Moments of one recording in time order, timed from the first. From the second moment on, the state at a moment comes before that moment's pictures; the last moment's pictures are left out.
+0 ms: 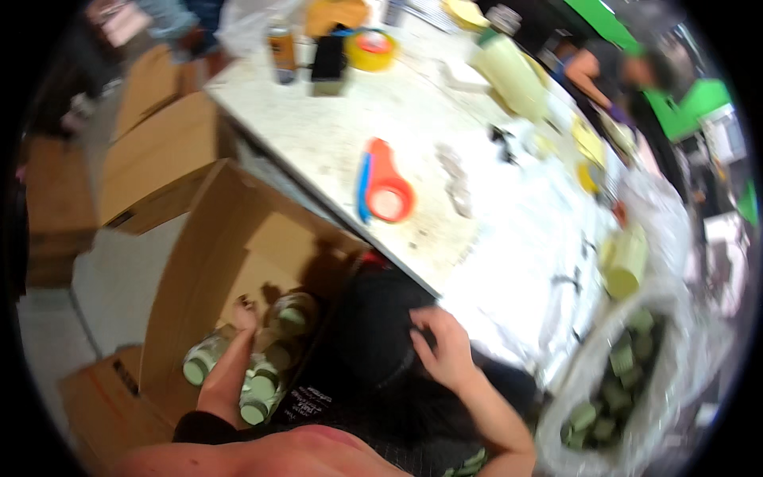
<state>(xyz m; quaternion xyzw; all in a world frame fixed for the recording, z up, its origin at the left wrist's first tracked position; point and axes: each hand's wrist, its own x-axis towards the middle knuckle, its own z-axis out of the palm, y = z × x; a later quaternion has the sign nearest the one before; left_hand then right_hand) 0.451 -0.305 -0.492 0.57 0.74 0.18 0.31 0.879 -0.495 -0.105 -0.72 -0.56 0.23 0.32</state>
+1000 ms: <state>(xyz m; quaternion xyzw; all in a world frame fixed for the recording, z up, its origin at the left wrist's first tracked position) 0.752 -0.428 -0.128 0.99 0.02 0.08 0.14 0.949 -0.599 -0.109 -0.66 -0.46 0.06 0.58</state>
